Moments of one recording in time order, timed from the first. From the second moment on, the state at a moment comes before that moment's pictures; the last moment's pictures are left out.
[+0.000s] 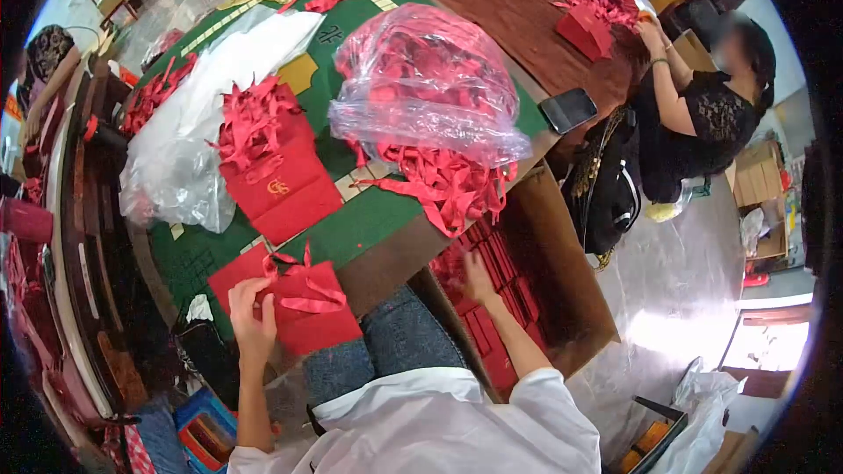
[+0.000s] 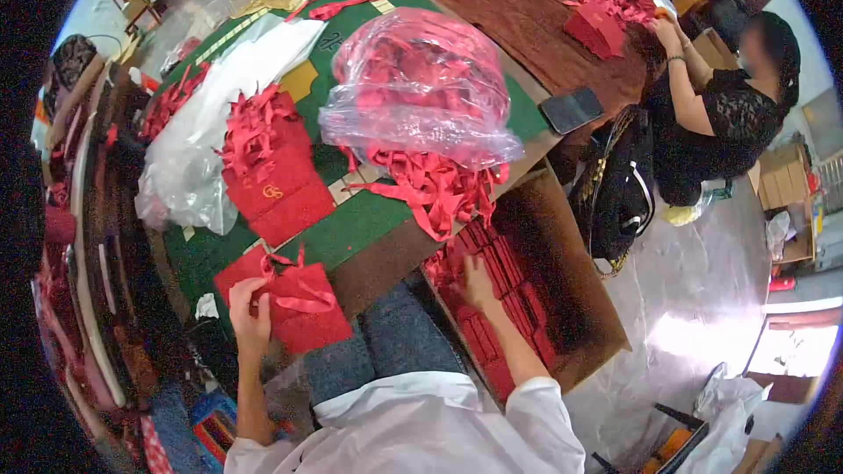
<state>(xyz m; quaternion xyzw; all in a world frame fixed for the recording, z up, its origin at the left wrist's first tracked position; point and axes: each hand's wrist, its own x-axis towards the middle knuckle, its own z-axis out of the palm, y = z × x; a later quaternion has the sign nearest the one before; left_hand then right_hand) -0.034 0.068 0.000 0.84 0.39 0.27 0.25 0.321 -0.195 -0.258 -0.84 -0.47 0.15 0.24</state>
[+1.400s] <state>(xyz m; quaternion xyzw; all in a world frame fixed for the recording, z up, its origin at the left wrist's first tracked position) -0.043 0.065 0.000 0.84 0.40 0.27 0.25 0.349 -0.198 -0.097 -0.48 0.05 0.33 0.81</state>
